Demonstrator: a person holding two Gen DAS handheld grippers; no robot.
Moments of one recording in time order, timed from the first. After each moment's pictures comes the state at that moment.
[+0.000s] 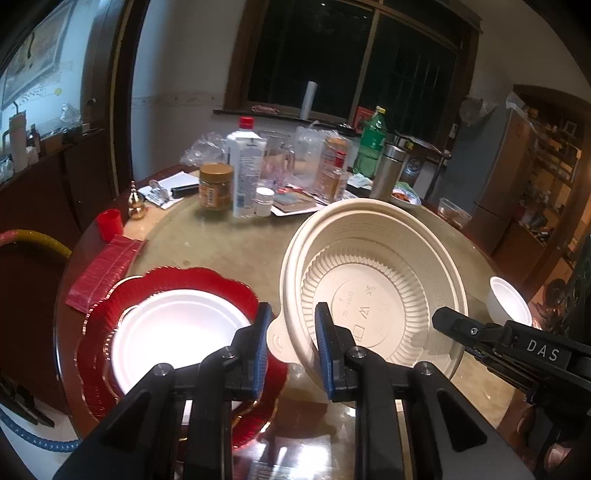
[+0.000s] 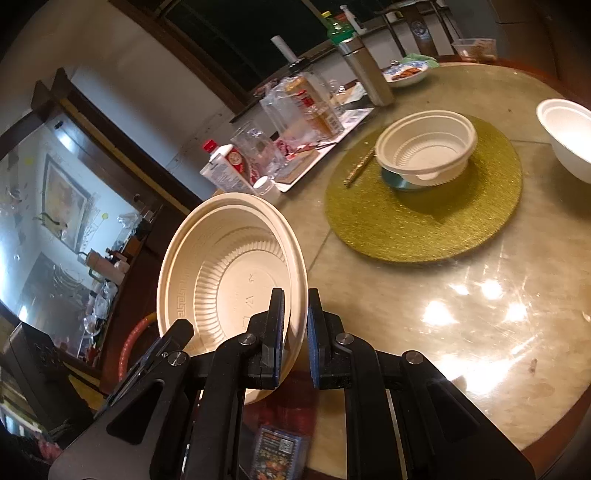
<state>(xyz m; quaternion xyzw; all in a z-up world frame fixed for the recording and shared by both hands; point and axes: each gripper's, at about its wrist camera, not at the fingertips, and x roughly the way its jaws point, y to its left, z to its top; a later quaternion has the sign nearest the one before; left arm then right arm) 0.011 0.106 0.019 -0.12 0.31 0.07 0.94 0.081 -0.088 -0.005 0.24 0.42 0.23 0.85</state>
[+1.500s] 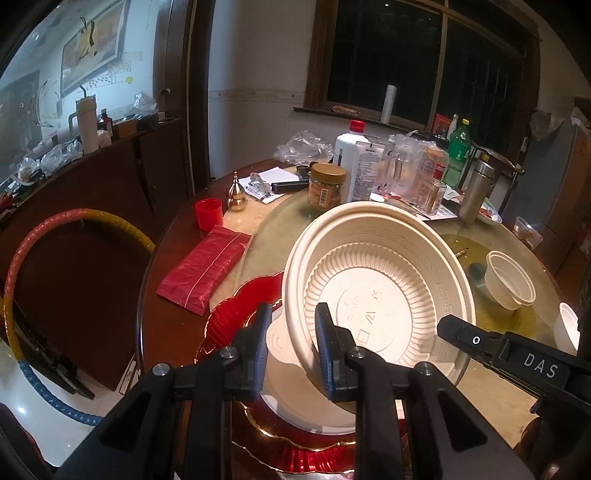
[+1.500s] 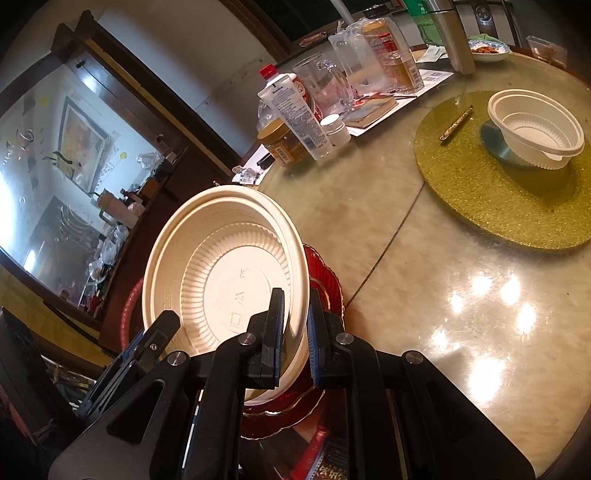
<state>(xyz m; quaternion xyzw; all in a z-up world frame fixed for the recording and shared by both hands) -0.010 0.183 0.009 -0.12 0.32 0.21 0.91 0.088 0.034 -0.021 0.17 0.46 0.30 0.81</state>
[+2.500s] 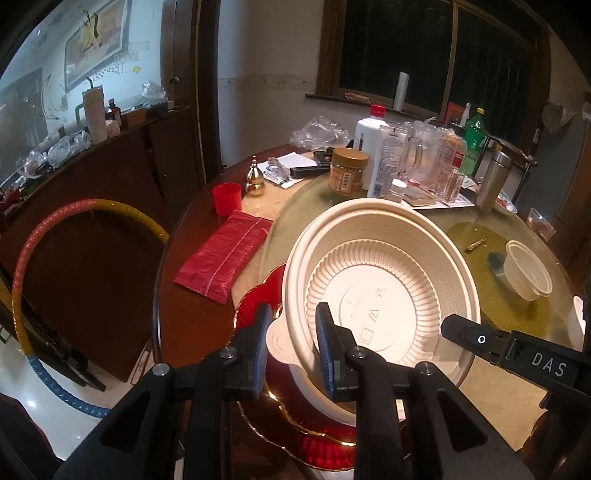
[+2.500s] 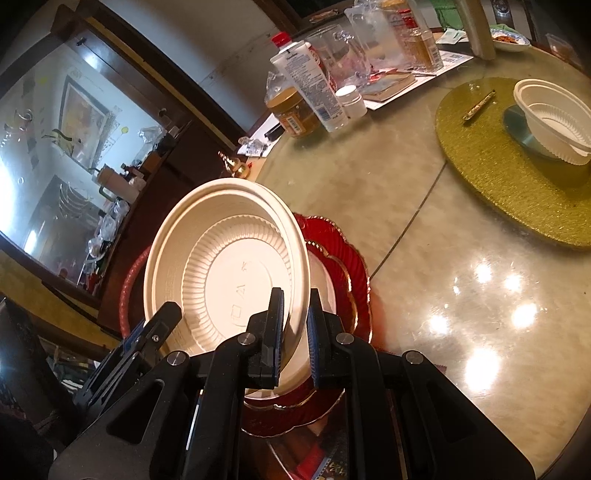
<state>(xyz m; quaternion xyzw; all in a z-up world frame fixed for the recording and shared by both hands) -0.017 0.204 -0.002 -0.12 0.35 0.23 0.90 0.090 0.062 -0.033 0.14 0.50 0.32 0.79</state>
